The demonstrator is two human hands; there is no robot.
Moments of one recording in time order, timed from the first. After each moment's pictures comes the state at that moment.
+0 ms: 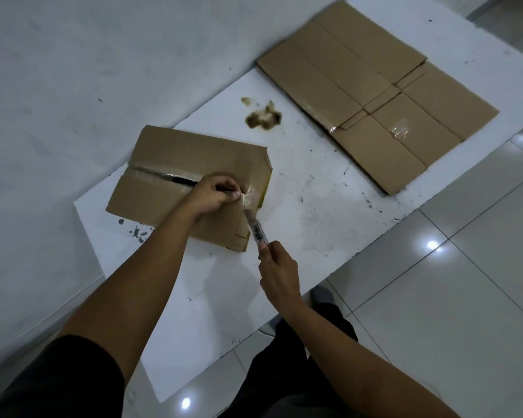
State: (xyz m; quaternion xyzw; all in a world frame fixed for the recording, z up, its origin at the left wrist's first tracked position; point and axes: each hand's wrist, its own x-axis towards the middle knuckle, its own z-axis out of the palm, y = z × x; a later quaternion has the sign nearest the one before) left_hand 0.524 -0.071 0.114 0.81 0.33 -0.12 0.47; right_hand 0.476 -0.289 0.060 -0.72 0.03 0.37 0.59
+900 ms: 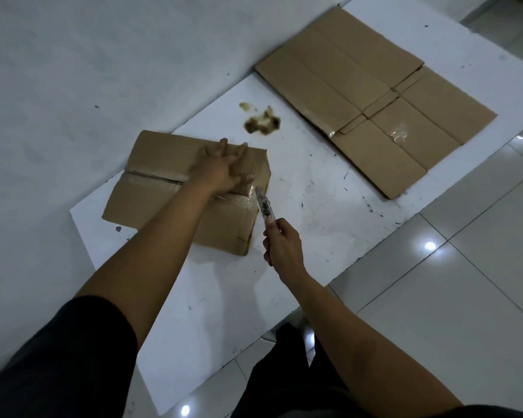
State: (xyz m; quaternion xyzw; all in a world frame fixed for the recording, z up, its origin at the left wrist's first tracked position) left_hand 0.585 -0.042 0.108 0.95 0.21 -0.24 0.06; right_hand 0.533 -0.264 0.064 -0.63 0.10 0.40 0.65
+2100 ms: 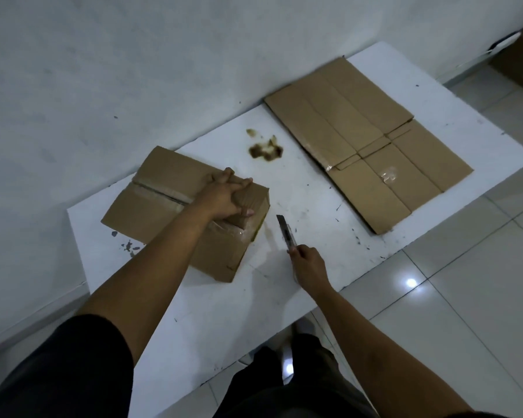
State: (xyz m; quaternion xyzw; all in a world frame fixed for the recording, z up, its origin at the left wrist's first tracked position) left_hand 0.567 -0.052 0.113 0.94 0.22 -0.20 0.19; right_hand 0.588 -0.317 0.021 -0.84 -0.07 0.36 0.40
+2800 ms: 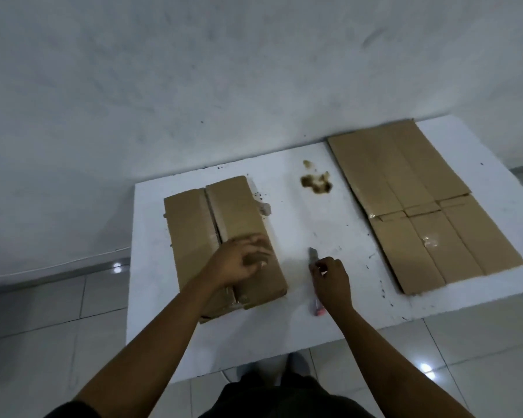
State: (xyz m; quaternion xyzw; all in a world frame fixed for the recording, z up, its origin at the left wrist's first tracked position) left_hand 0.433 -0.112 0.112 0.91 0.24 -0.01 0.33; right_hand 0.613 -0.302 0.038 -0.87 -0.25 0.24 0.34
